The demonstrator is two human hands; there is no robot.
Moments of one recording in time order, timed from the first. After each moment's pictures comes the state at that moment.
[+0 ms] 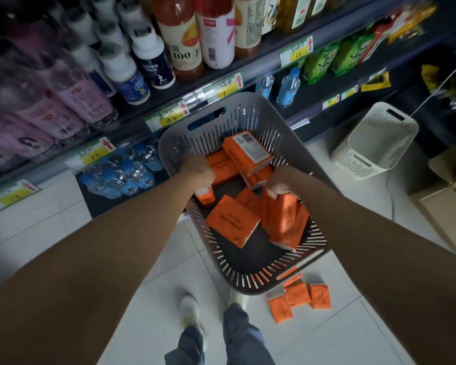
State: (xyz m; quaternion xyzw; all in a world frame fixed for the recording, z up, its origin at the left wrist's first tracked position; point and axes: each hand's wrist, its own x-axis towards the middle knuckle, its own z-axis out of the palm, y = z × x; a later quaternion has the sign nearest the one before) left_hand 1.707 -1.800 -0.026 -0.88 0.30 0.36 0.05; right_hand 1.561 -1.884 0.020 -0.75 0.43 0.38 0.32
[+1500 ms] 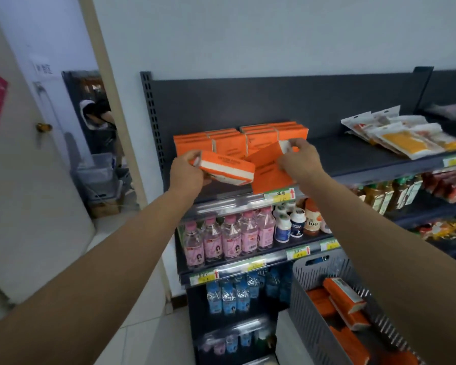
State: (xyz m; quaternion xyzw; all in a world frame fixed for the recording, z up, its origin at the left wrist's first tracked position) left_hand 1.877 -1.512 0.318 -0.71 0.23 0.06 -0.67; right_hand 1.754 -1.675 0.342 -0.74 0.33 -0.34 0.47
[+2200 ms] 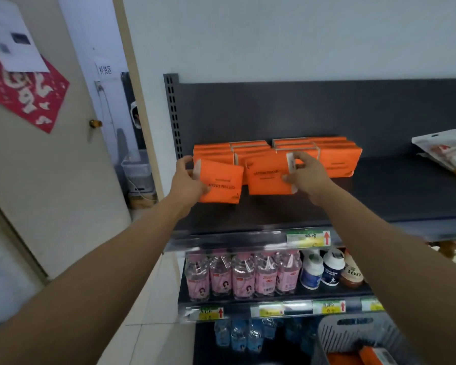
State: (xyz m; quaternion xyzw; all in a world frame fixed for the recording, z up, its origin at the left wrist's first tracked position) left_hand 1.977 -1.551 0.296 -0.76 0.14 0.04 -0.63; right_hand 1.874 -1.772 0.318 -0.78 0.21 -0.22 0.55
